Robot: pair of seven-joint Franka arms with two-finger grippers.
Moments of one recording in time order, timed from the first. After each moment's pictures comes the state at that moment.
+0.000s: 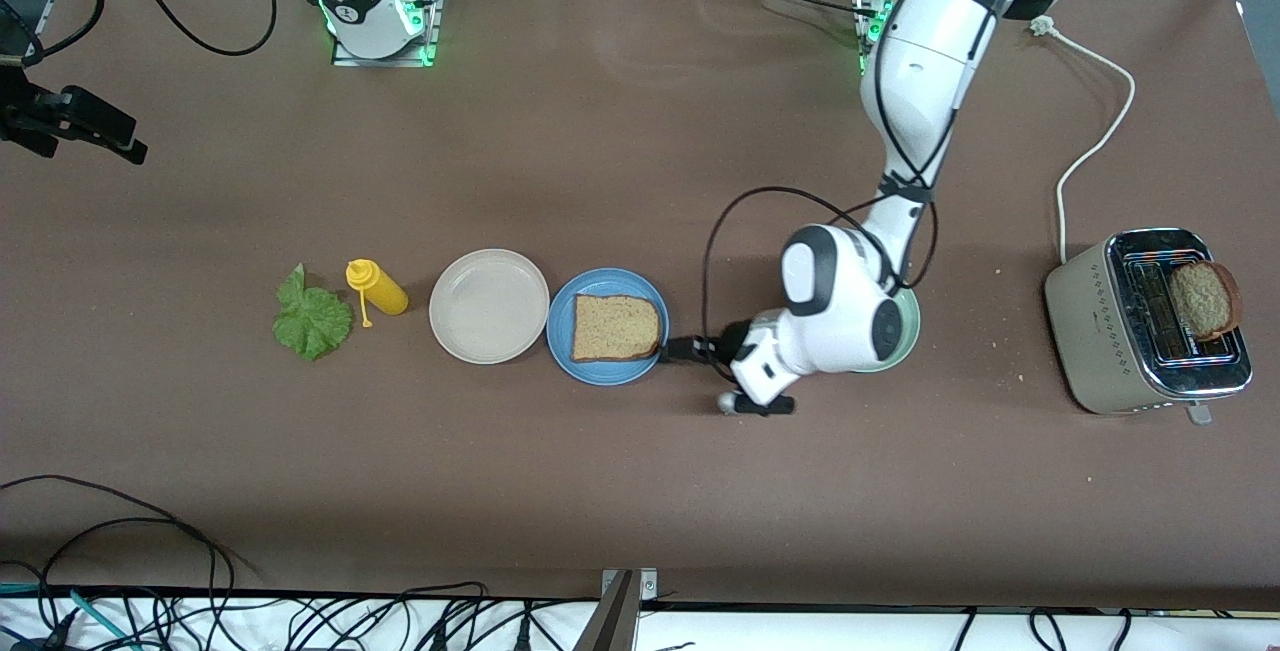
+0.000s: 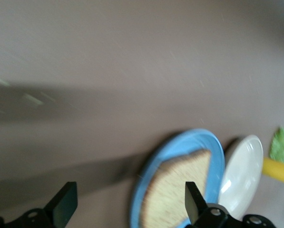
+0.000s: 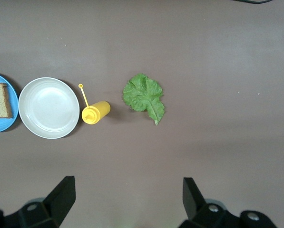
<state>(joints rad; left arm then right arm) -0.49 0.91 0.09 -1.31 -0.97 2.23 0.11 -0.02 0.00 -0.01 -1.55 0.00 1.52 0.04</state>
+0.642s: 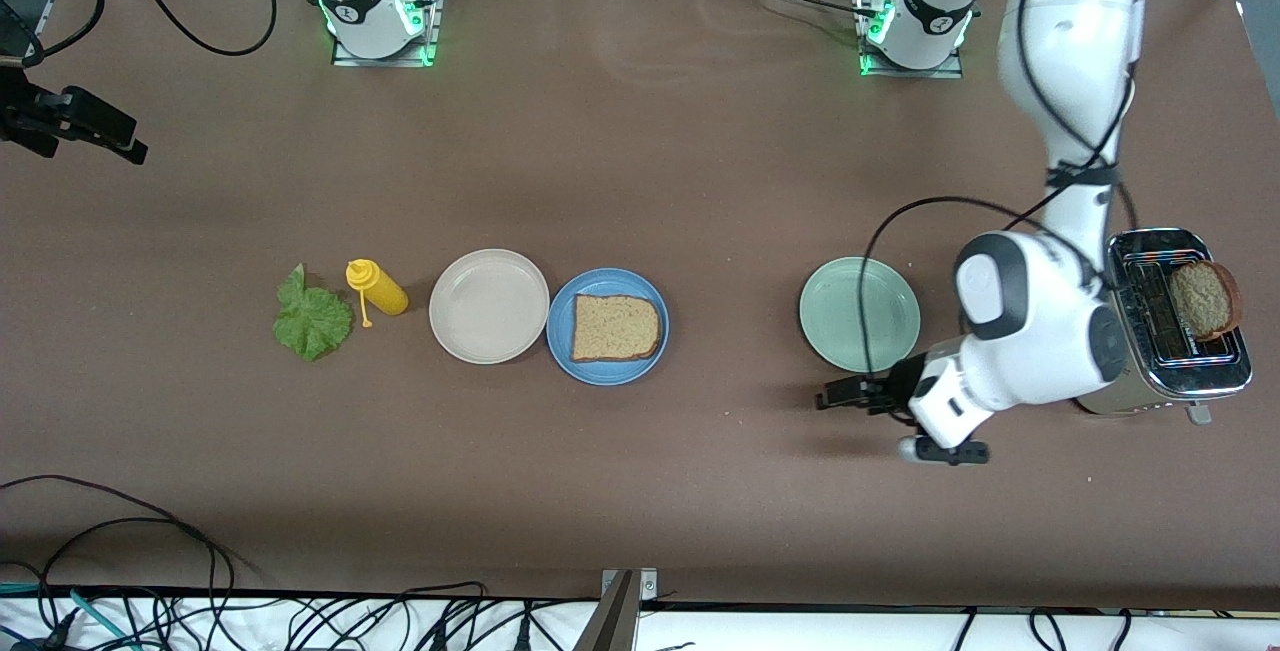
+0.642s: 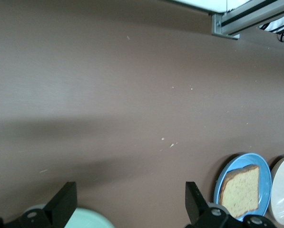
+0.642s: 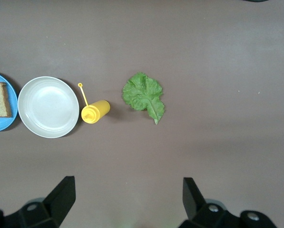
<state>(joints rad) -0.28 0.72 0.16 -1.34 -0.65 2.10 0.15 -0.02 0.00 -0.01 -1.55 0.00 1.51 0.04</state>
